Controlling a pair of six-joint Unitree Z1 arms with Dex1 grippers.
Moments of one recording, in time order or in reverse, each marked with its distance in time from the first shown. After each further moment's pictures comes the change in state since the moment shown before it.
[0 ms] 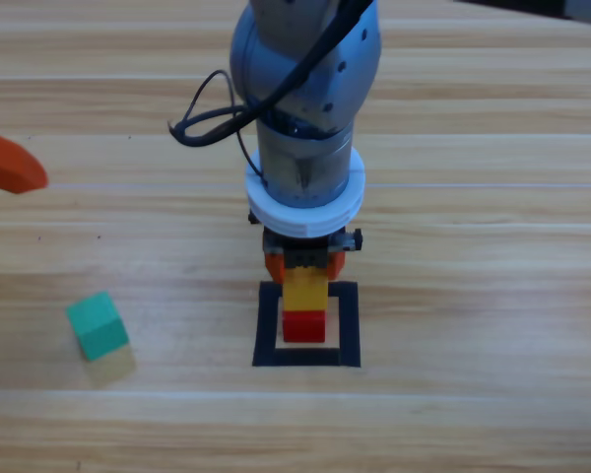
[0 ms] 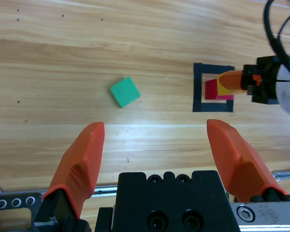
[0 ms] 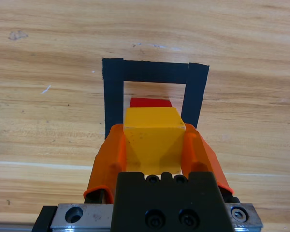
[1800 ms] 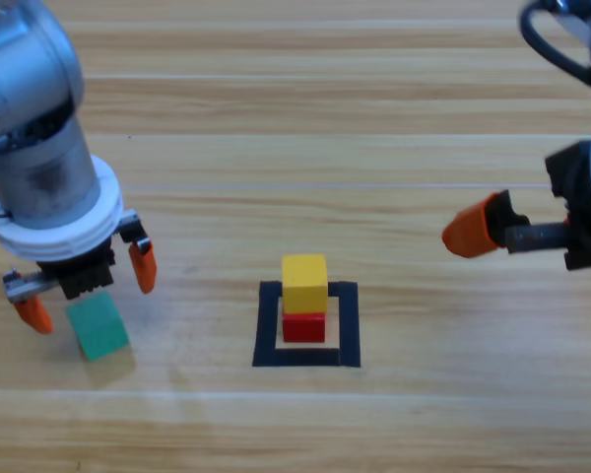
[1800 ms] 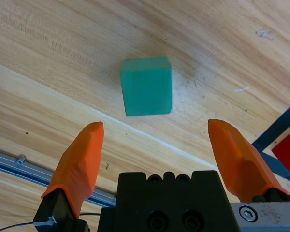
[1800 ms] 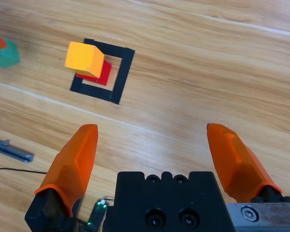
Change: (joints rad) arm 0 0.218 0.626 -0.138 0.036 -0.232 -0.284; arm 1 0.095 -0.976 1.295 -0.763 -0.207 -0.187
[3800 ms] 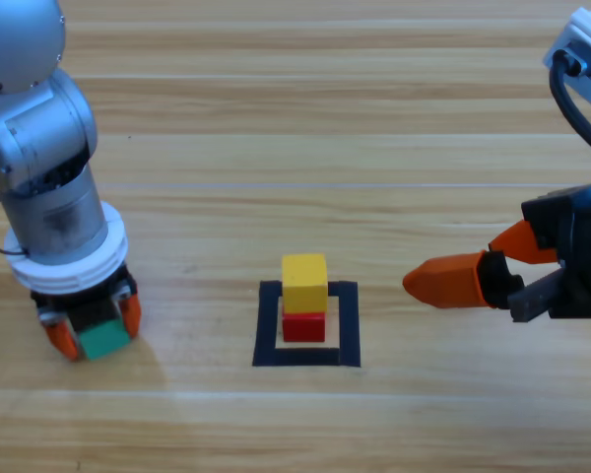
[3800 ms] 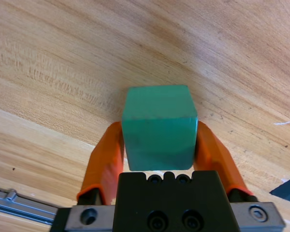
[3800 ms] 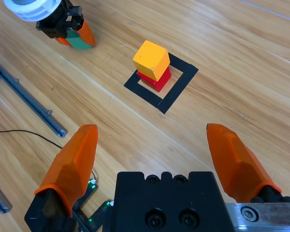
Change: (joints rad) arm 0 0.082 0.104 0.106 -0.160 -0.066 0.105; arm 1 -0.015 -0.123 0.350 -0.531 0.195 -0.304
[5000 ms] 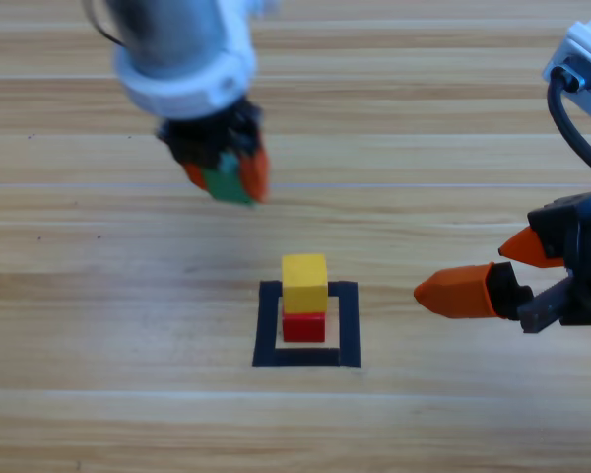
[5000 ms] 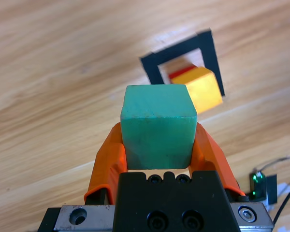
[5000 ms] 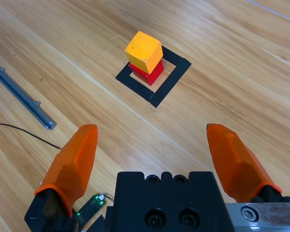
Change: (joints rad) arm 0 -0.179 0.083 -0.781 0.480 -0.008 0.679; arm 1 -0.001 0.000 0.000 0.032 -0.009 -0.039
